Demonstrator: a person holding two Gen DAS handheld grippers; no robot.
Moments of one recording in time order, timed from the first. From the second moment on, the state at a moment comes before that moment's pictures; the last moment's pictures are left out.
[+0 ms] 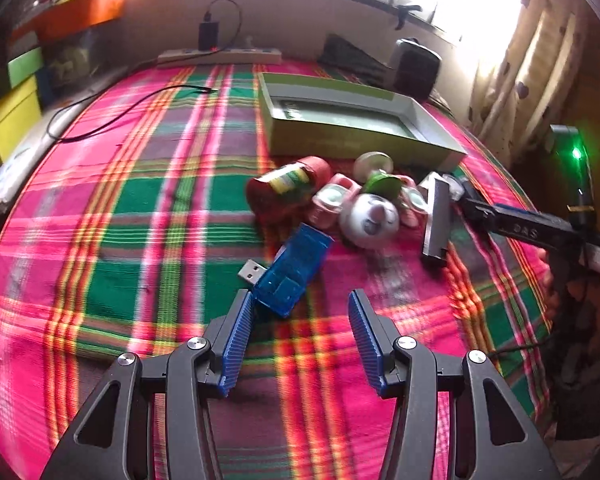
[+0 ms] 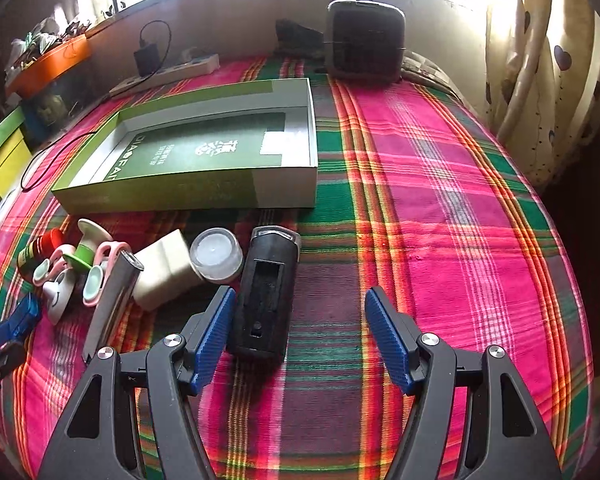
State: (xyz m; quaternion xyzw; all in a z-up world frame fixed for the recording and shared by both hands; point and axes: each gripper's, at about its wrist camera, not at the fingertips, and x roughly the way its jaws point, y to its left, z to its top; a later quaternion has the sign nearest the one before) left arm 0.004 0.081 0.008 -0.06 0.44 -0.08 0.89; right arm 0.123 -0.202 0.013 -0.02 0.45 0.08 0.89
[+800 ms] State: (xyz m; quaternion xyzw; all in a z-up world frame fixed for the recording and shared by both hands) left arm 0.020 0.073 0.021 -0.03 0.43 -0.06 0.90; right arm 0.126 -0.207 0.013 -0.02 0.44 0.09 0.89
